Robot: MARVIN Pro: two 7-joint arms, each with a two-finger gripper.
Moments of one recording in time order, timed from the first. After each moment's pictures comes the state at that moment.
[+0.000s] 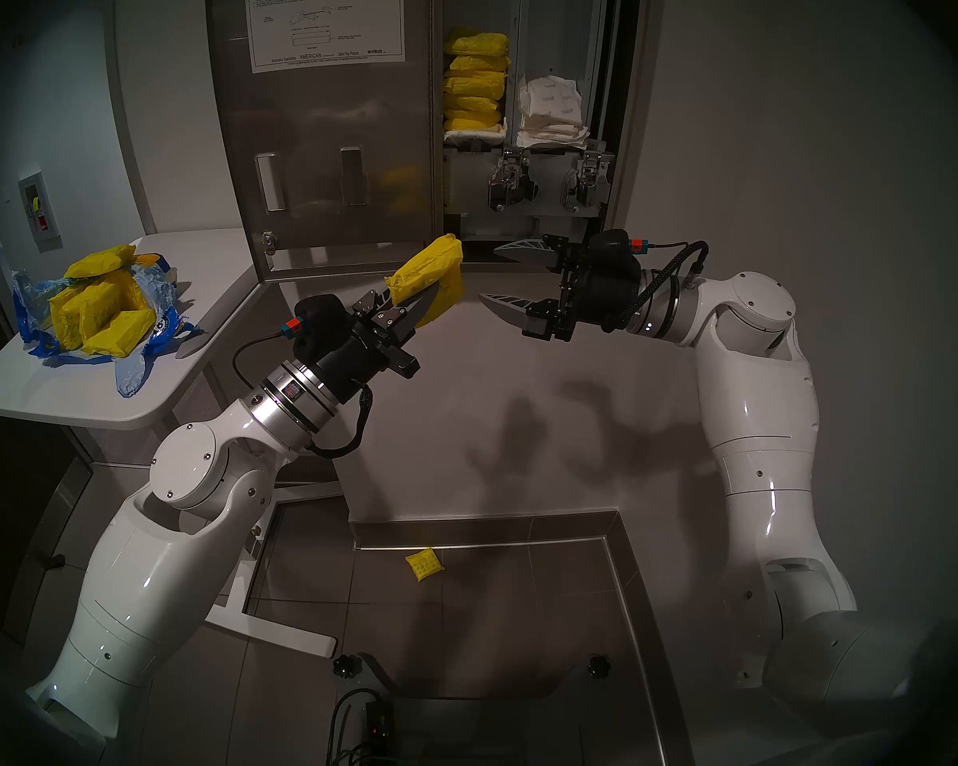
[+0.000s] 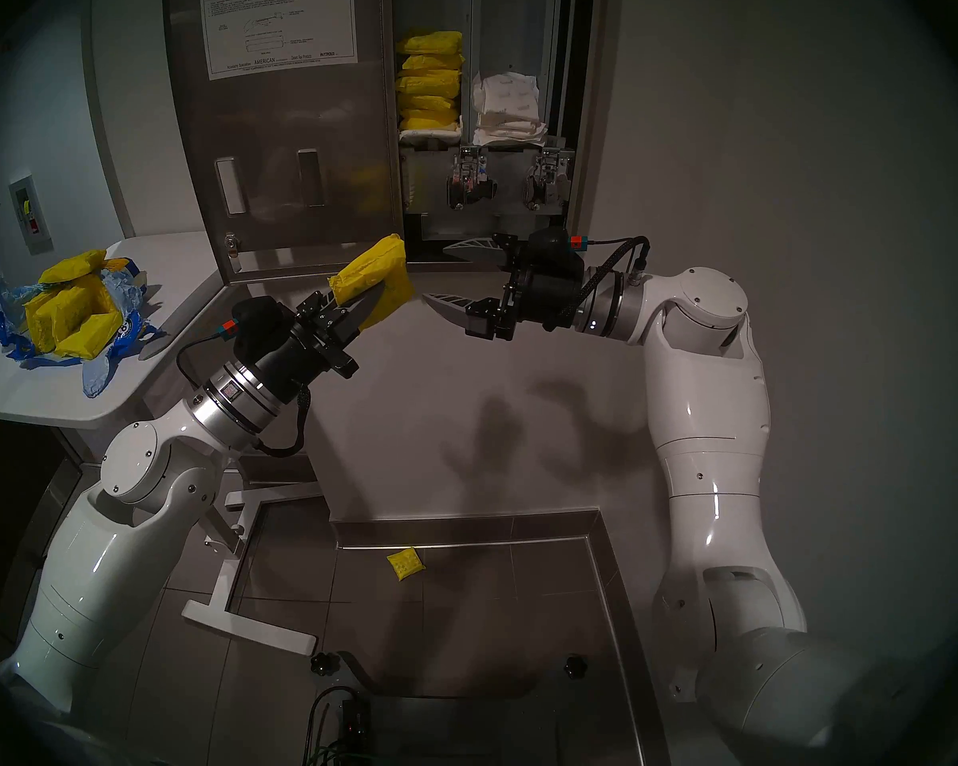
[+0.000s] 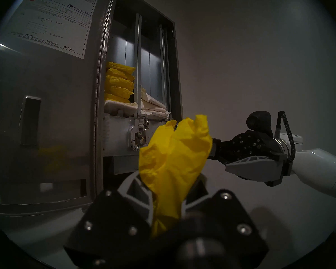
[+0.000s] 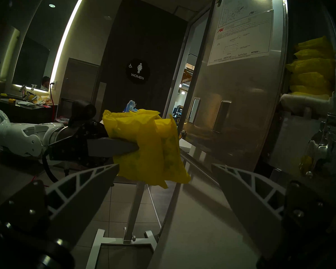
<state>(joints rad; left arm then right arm) 1.64 -0.99 -1.45 -1.98 -0.65 -0.16 -0.41 -1.01 -1.41 1.65 -1.50 0.13 0.20 1.45</state>
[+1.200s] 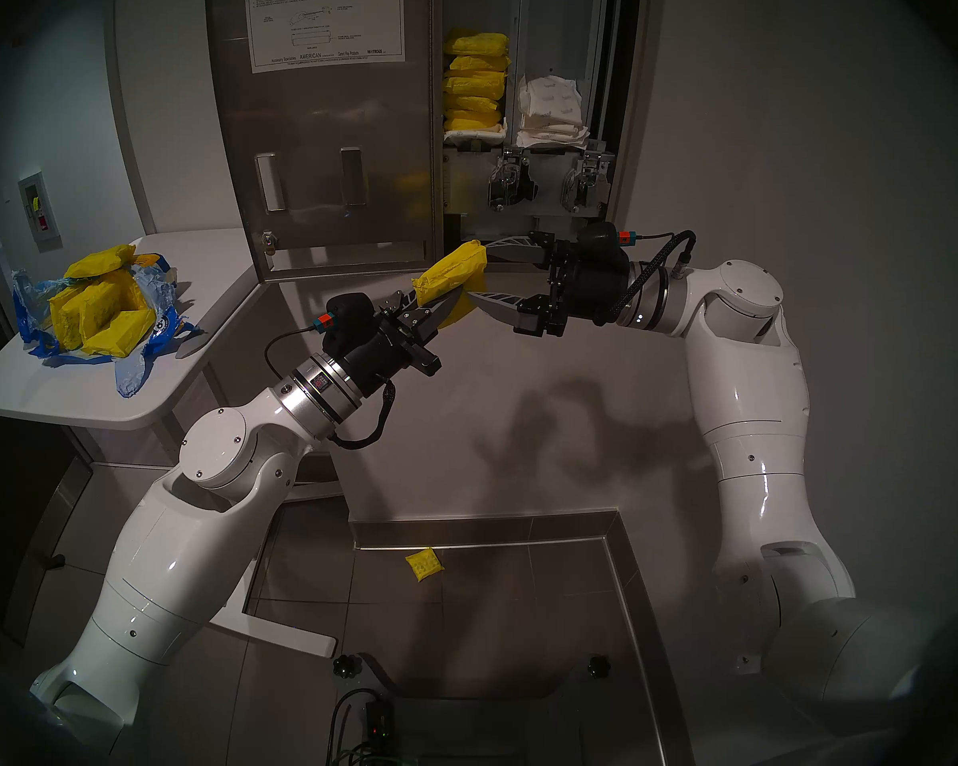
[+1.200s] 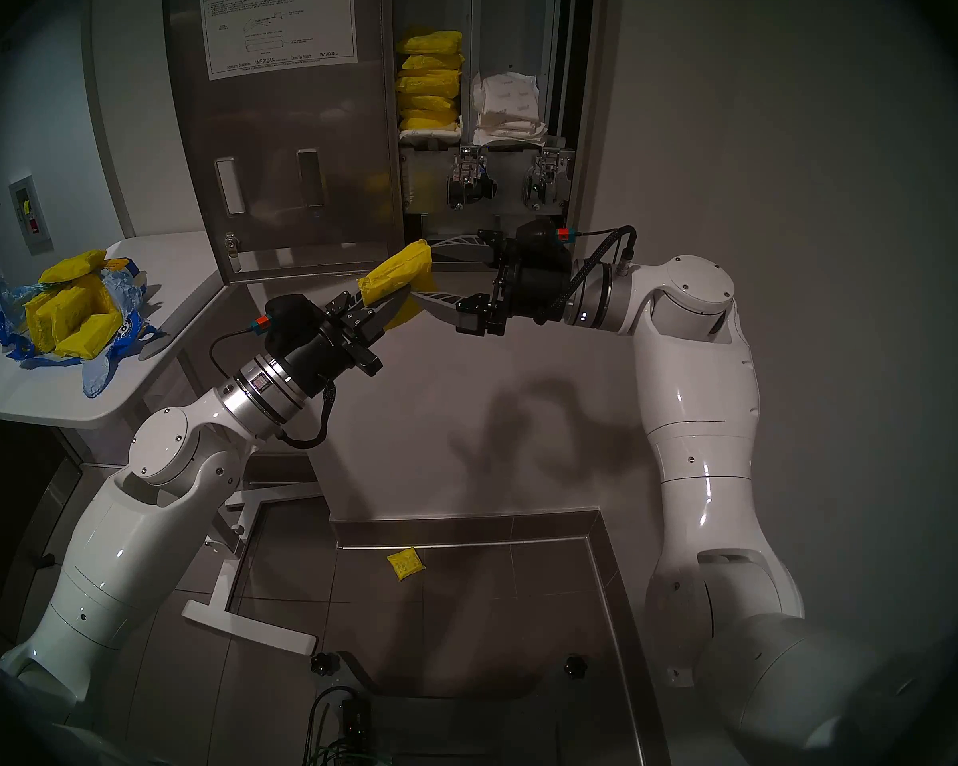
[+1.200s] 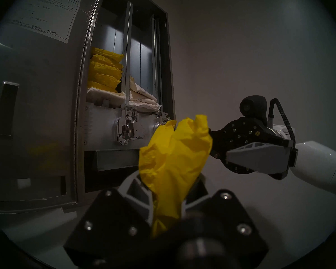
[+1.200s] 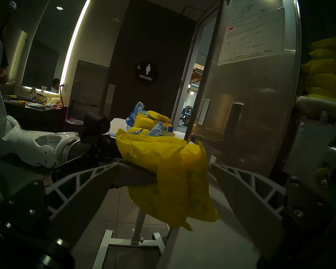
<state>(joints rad) 1.53 -1.03 -1.38 -1.89 -0.63 -0.14 -0.47 -0.97 -1.42 1.63 -1.45 0.13 0.21 1.48</state>
